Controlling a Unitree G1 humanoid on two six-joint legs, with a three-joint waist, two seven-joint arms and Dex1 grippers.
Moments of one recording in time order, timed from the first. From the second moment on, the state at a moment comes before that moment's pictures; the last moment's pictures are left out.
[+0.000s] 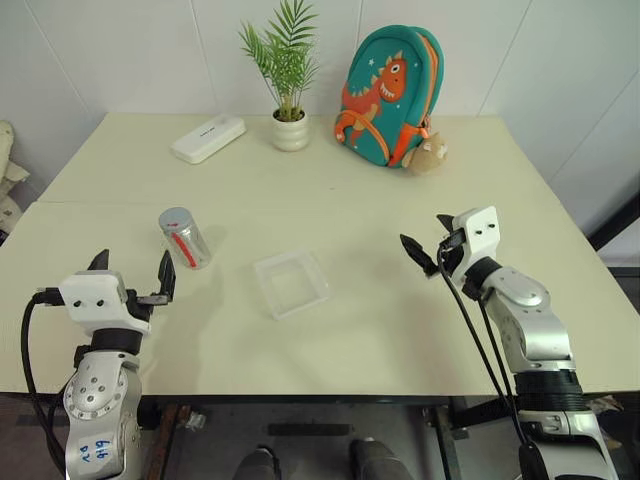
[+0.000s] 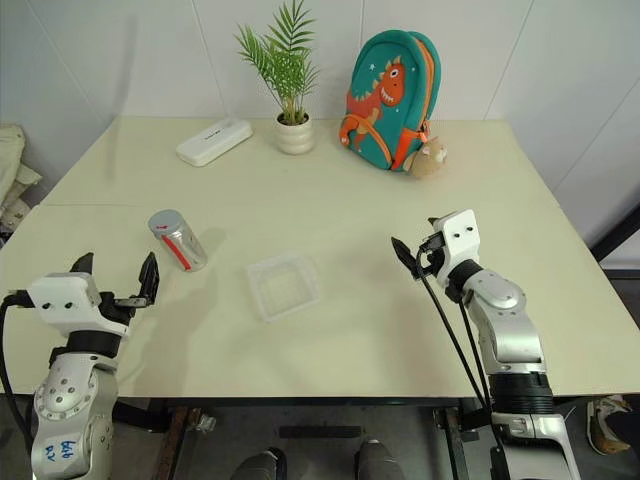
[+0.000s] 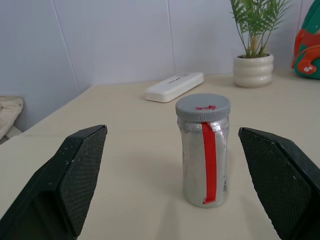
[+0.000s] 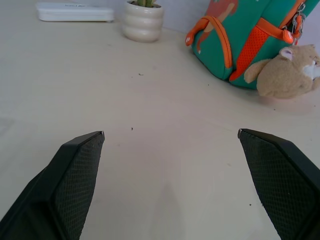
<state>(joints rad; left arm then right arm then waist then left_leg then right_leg) 0.02 0.24 0.41 -0.42 -0.19 0.14 -0.04 -0.49 -0.43 -0.12 0.10 0.22 0.24 0.51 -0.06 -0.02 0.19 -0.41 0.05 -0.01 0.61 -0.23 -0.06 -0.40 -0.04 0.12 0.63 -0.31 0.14</state>
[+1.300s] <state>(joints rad) -0.26 0.25 0.33 0.04 -0.12 0.00 -0.06 -0.42 -0.58 -0.09 -0.29 0.57 0.57 0.84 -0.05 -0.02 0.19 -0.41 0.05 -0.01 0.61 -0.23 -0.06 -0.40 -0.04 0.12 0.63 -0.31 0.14</state>
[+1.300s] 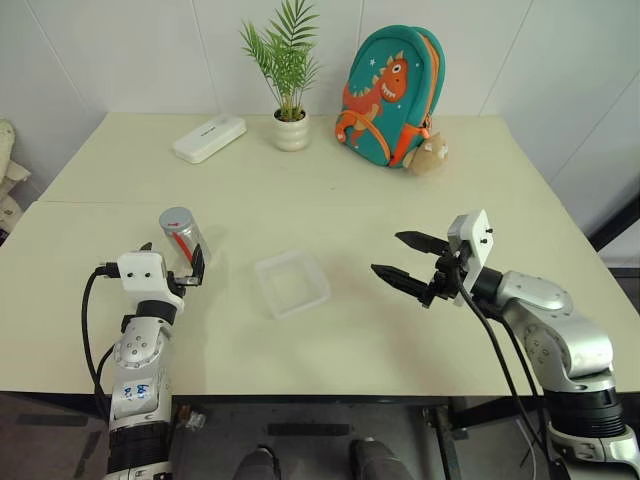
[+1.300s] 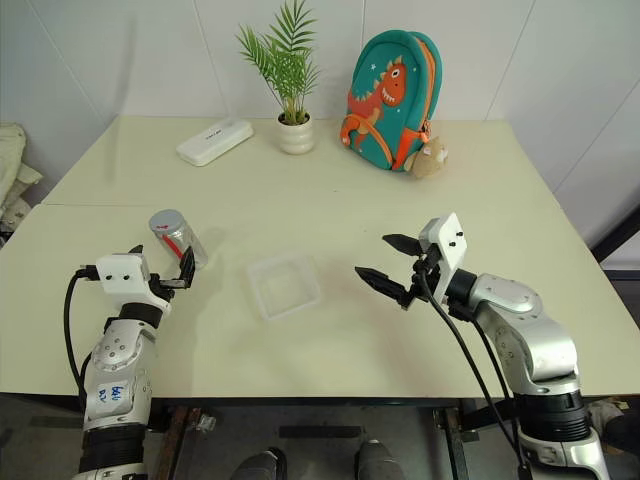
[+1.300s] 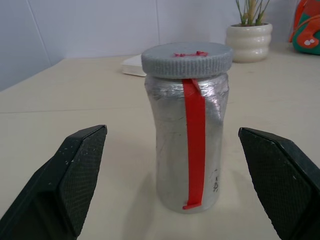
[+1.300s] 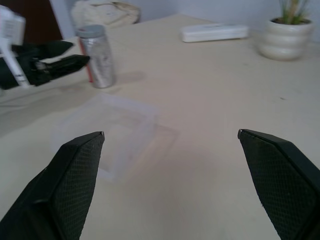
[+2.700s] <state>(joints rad) -0.44 0.29 0.31 0.33 -0.13 -0.11 -0.10 -0.50 -0.59 -0.05 -0.25 0.53 0.54 0.87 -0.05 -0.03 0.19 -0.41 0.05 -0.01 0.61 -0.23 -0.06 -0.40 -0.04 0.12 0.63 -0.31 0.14</state>
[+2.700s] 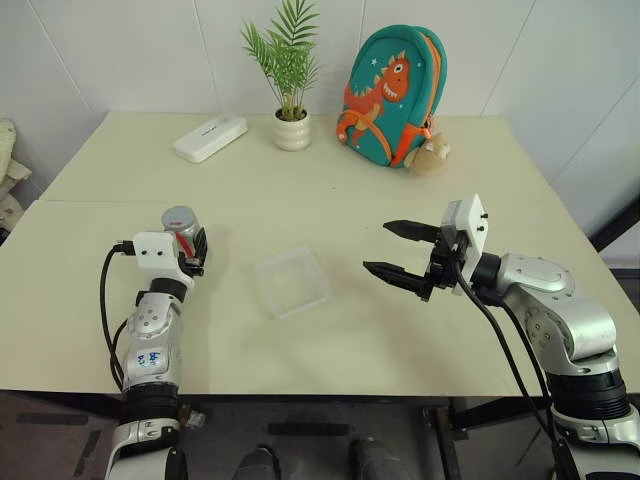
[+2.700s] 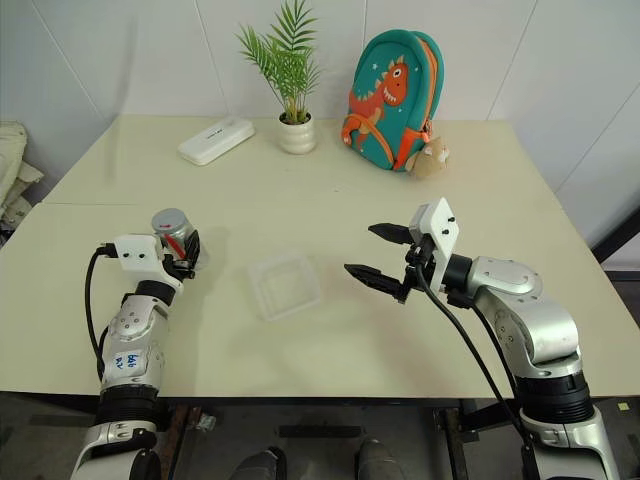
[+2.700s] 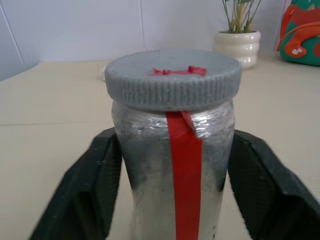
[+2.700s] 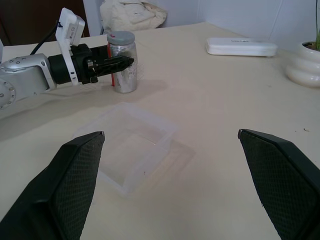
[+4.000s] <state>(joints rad) -0.55 0.55 0.11 -0.14 -0.57 0.59 -0.74 -0.79 -0.22 0.16 -0.47 0.51 0.88 0.33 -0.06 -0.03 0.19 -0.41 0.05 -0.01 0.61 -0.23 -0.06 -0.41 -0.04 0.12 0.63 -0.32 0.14</state>
